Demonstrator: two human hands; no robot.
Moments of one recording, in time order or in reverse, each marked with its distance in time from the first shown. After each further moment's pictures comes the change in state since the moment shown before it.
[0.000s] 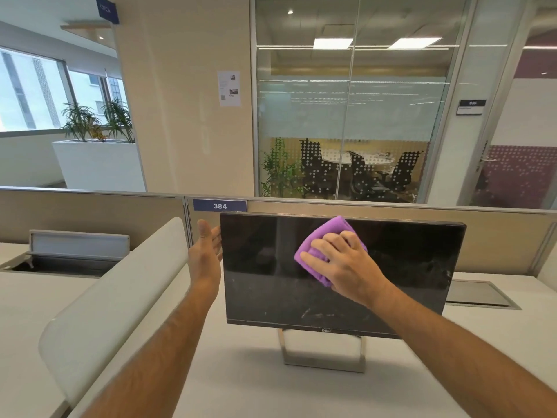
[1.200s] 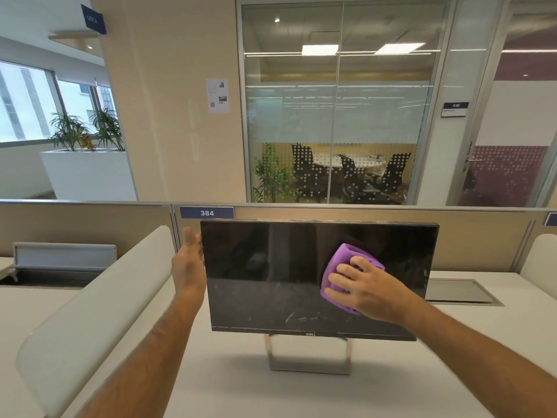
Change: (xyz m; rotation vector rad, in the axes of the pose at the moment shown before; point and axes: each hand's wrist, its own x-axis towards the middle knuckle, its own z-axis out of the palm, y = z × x) left_hand -0.012 0.006 0.011 0.066 0.084 0.024; right_hand -0.084 0.037 -0.004 -0.043 -0.157 -0.274
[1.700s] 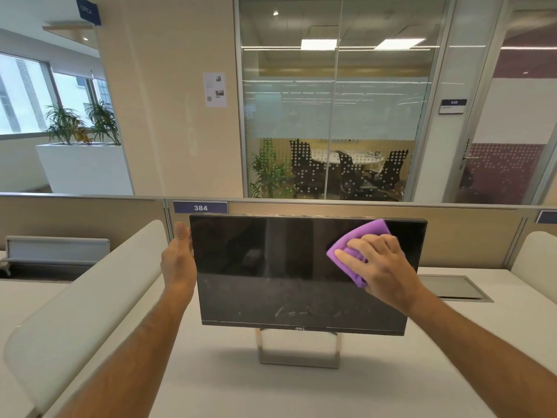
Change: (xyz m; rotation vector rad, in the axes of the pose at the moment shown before) left_hand -0.007 0.001 0.005 0.035 0.011 0.014; right_hand -0.029 0.030 -0.001 0.053 0.150 0.393
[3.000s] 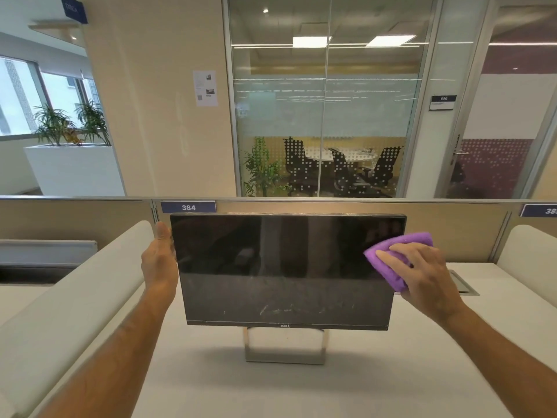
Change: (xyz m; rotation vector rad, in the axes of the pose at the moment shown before) left_hand -0.001 -0.002 0.004 -0.001 0.048 -0.004; right_hand -0.090 0.051 -0.011 0.081 -0.006 0.266
